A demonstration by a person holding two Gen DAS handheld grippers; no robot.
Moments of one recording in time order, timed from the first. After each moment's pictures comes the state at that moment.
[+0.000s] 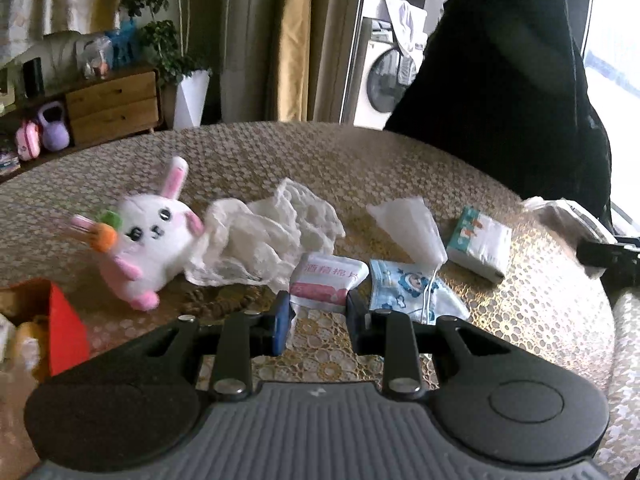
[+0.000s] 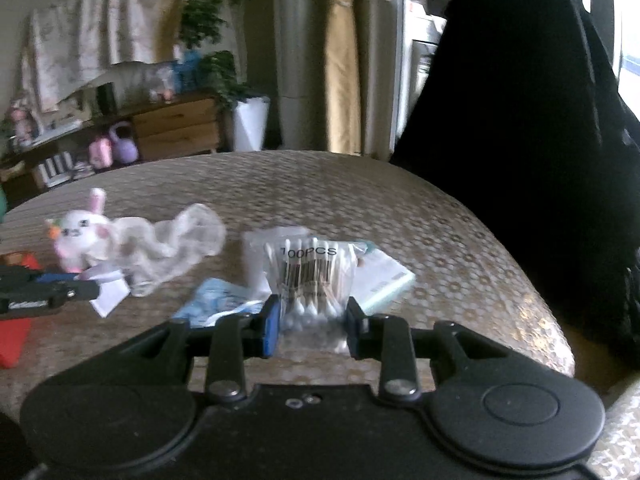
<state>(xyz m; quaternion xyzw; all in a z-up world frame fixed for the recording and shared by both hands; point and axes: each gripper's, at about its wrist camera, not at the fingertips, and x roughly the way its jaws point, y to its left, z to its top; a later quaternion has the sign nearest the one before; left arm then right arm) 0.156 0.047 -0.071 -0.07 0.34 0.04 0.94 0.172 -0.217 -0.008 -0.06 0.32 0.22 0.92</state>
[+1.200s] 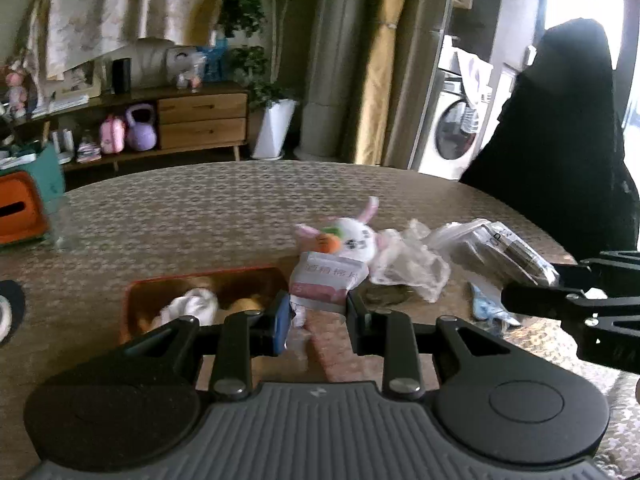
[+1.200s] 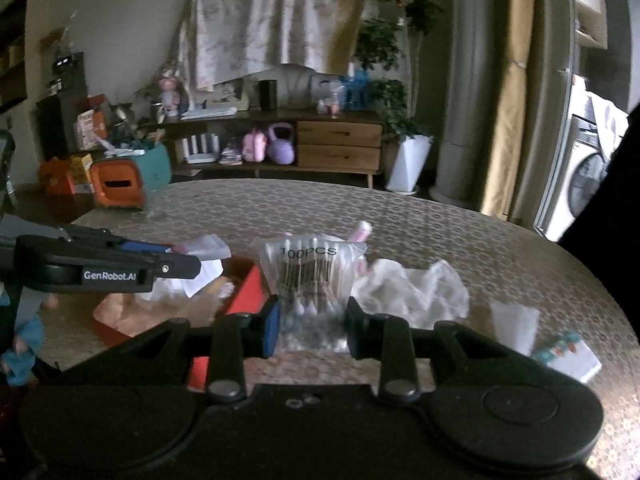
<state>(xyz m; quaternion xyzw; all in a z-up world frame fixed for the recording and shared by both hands) 0.004 0.180 -0.007 -0.11 0.30 0.13 0.94 0.052 -0.021 0.046 -0.12 0.27 0.40 0.87</state>
